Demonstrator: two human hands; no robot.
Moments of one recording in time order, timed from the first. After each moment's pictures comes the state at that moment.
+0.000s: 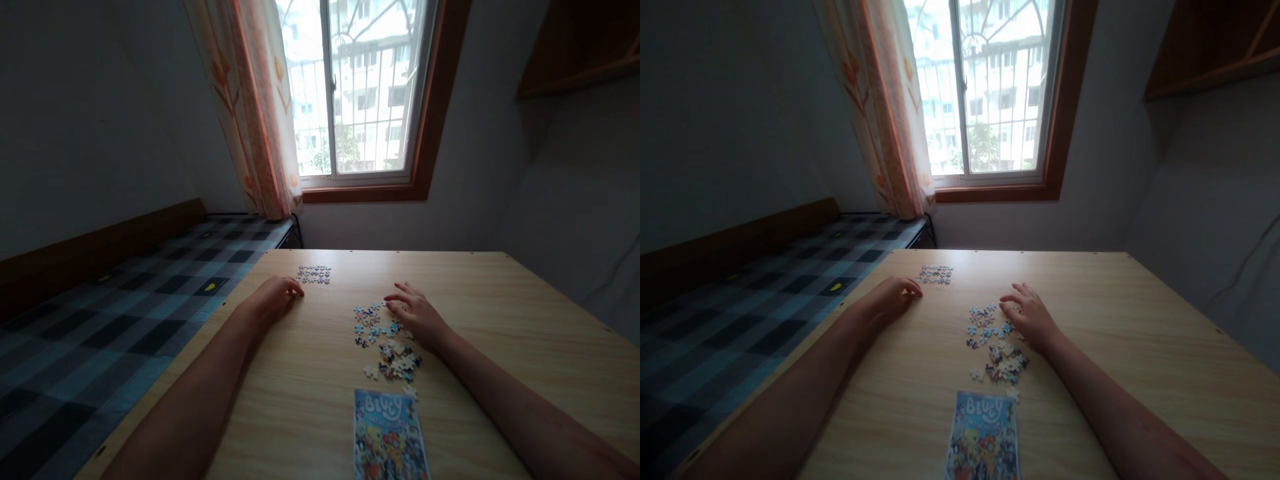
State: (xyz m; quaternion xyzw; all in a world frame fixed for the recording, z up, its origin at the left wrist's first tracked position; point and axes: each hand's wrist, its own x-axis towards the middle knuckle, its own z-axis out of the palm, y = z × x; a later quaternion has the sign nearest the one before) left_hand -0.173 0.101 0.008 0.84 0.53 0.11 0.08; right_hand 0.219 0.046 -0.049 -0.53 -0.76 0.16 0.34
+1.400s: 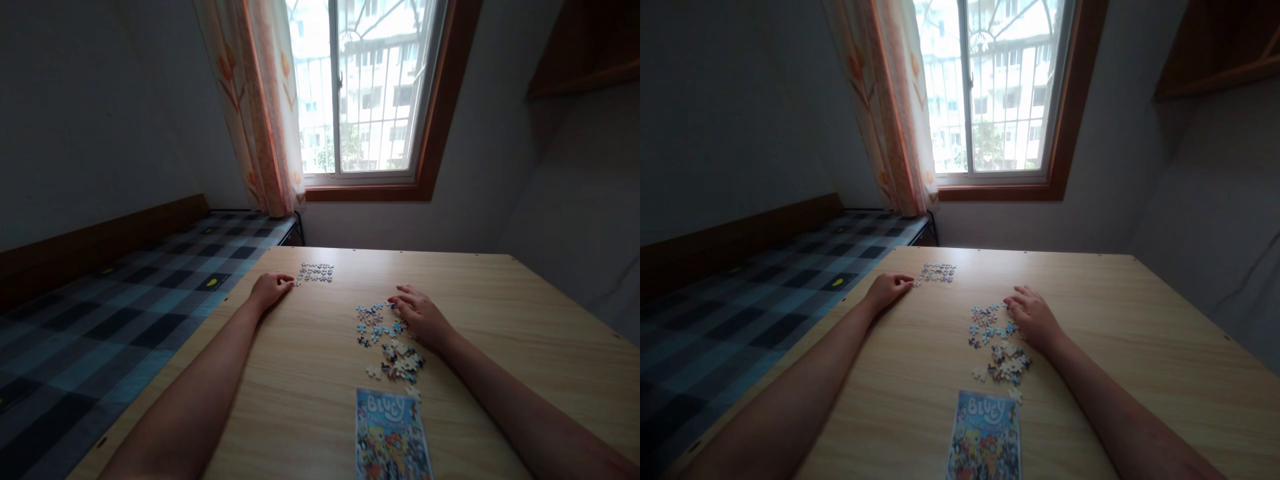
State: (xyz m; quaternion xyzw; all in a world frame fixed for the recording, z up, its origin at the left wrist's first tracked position) left_hand -0.192 0.103 -0.003 0.73 0.65 0.19 0.02; right_hand 0.224 0.053 -0.057 -0.52 -0.76 0.16 0.35
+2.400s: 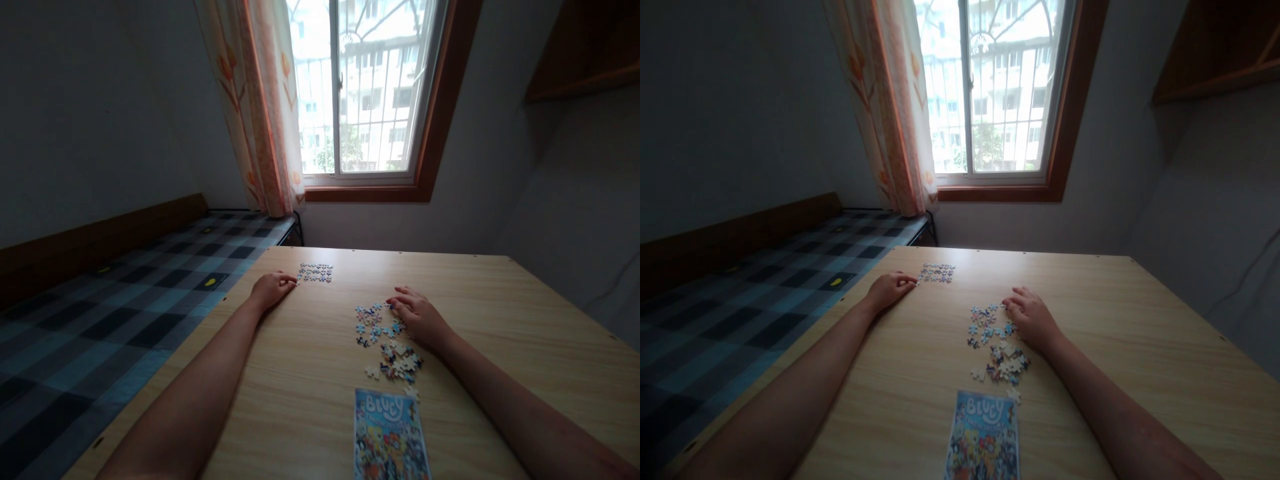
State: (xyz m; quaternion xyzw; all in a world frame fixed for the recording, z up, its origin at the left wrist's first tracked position) left_hand -0.192 0.108 -0.009 0.75 0.64 0.17 0.01; right_hand 0.223 0.051 -0.054 -0.52 -0.77 0.14 0.33
